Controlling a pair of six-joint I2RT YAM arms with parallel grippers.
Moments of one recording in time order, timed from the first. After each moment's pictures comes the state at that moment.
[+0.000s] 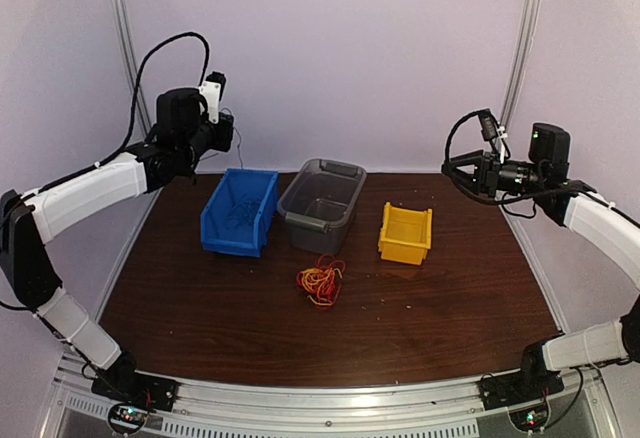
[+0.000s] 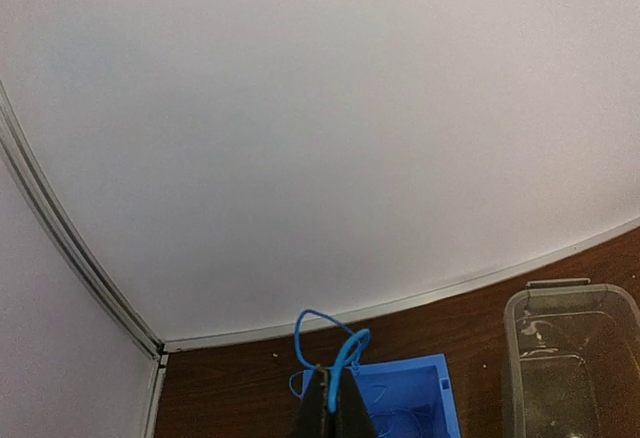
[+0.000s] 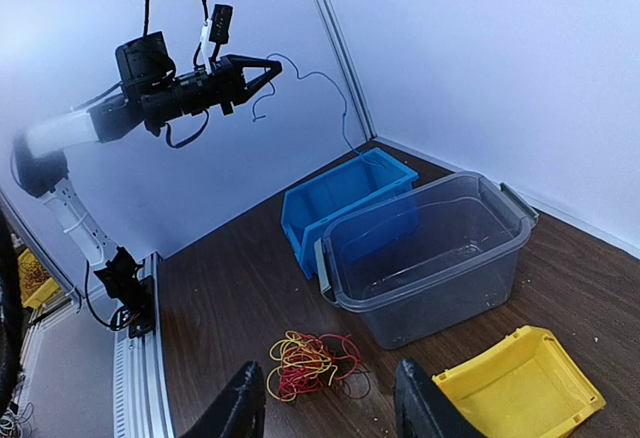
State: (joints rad) left arm -0.51 1.55 1.35 0.05 -0.41 0.11; right arm 0.10 1.19 0.97 0.00 -1.03 0.14
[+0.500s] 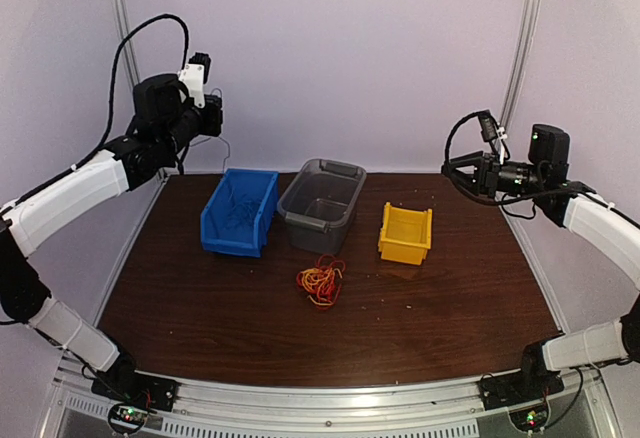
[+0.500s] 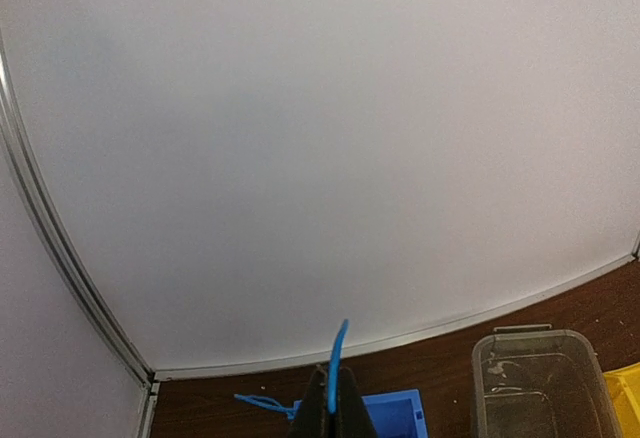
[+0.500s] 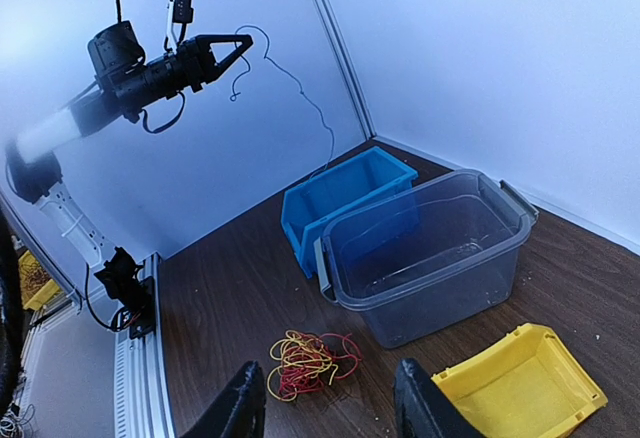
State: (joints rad) left arm -0.51 1.45 1.37 0.05 -0.36 0.08; right arm 0.10 1.19 0.96 0.01 -1.03 0.15
